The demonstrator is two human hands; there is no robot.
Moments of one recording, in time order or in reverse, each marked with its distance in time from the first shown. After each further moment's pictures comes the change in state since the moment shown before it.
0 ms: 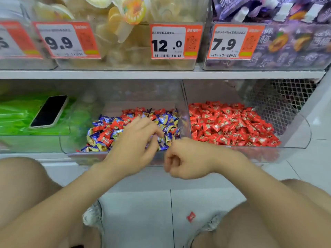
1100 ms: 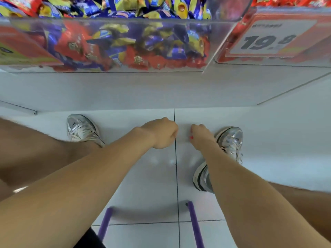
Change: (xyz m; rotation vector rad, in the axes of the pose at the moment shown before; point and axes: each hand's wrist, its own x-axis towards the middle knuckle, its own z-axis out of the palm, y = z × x) left_hand -0.119 -0.031 0.247 -0.109 -1.181 -0.373; right_hand 0.074 0.205 0.388 0.096 -0.177 0.766
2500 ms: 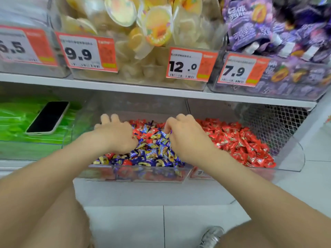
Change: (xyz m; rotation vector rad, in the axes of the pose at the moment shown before) left_hand -0.227 0.014 -0.265 0.171 0.609 -0.483; right_hand -0.235 -0.142 -0.371 -0.184 0.871 -0.559
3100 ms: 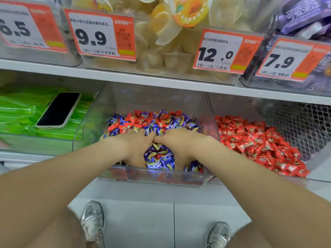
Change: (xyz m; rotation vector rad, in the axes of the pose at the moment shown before) left_hand 0.049 -0.016 0.051 0.176 -0.189 0.378; right_hand 0.071 -0.018 0.055 -0.178 -0.604 -0.365
